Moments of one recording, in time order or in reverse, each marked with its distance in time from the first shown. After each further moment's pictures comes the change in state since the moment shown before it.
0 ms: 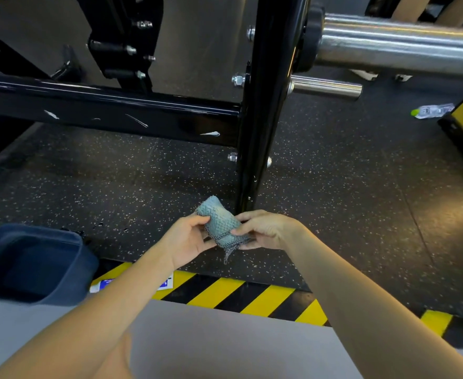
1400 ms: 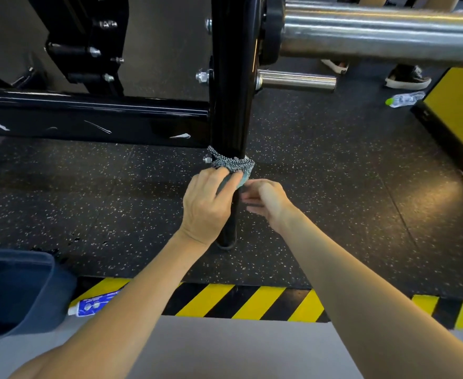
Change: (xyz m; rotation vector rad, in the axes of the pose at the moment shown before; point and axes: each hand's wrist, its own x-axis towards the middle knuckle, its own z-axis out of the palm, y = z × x) left_hand 0.035 0.010 0.084 1.502 0.443 2.030; right_hand -0.010 -0.022 -0.033 0.255 0.570 -0.297
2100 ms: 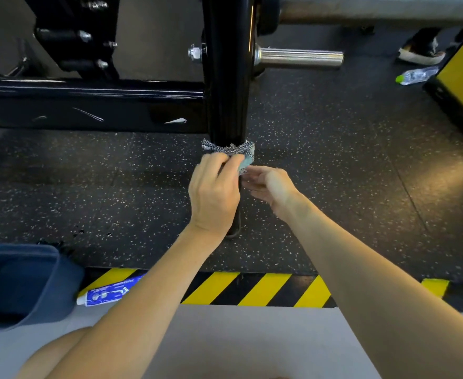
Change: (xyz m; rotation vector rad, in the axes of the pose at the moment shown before) left_hand 0.001 0.017 0.003 -0.088 -0.118 -0.255; right_hand 0.006 0.004 -0.003 -0.003 -0.037 -0.014
